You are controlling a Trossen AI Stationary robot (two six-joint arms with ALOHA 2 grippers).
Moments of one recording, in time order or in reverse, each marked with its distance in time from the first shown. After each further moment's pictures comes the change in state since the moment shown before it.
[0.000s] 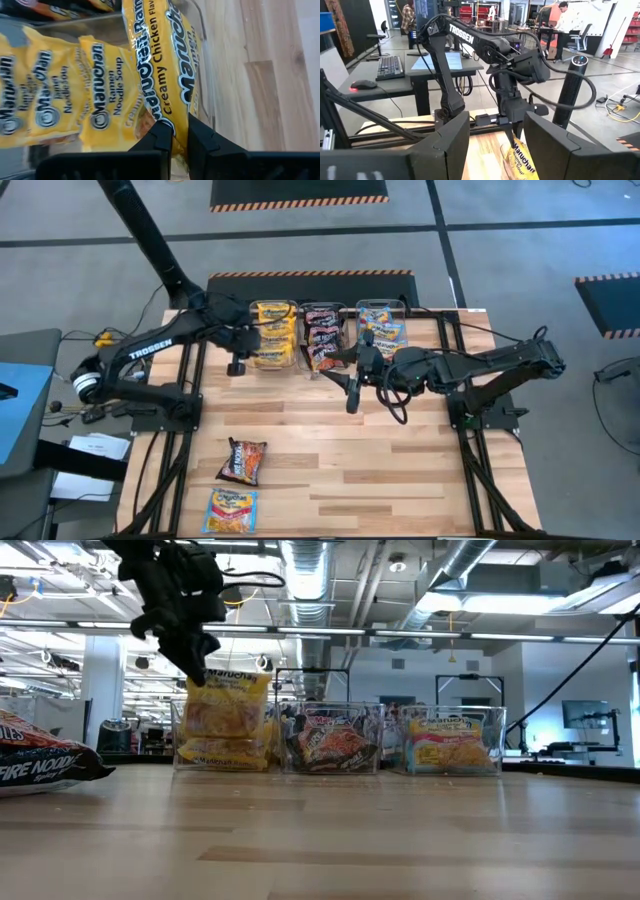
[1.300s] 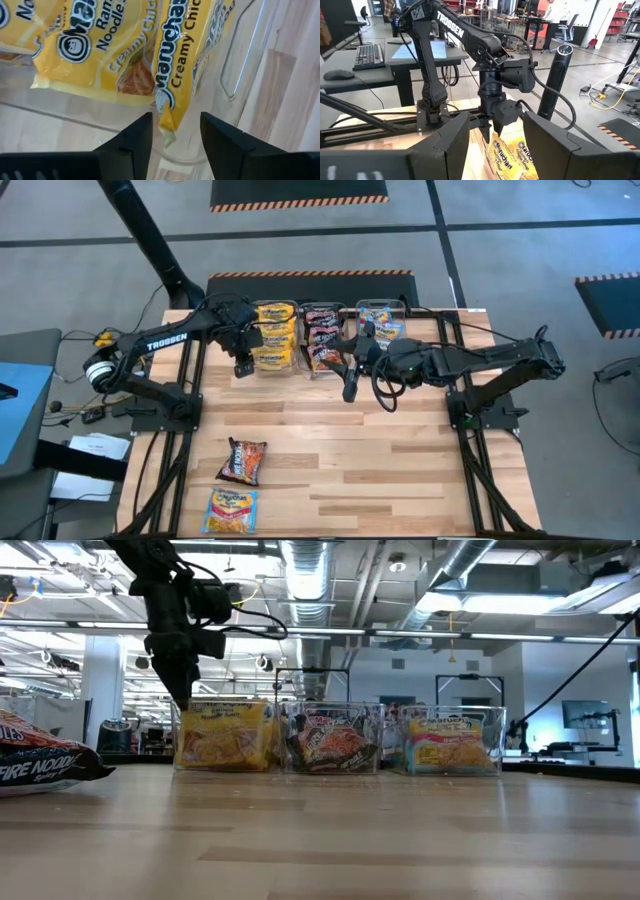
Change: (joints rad) left arm 0.014 0.135 0.000 -0.078 -0.083 -0.326; right arm -0.070 0.000 0.000 -0.061 -0.002 0.003
